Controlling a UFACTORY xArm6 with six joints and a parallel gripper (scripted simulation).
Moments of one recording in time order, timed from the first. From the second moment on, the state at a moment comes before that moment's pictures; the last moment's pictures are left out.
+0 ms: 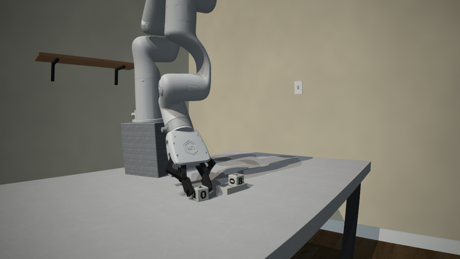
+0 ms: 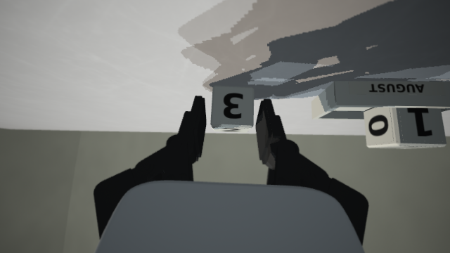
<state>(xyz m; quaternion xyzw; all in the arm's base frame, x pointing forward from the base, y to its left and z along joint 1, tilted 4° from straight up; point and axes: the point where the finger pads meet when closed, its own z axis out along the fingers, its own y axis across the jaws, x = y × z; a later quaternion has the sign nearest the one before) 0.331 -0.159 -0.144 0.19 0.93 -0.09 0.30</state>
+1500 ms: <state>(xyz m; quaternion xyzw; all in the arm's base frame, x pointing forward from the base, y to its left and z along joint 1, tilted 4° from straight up) 0.331 -0.159 -0.144 0.19 0.93 -0.09 0.30</state>
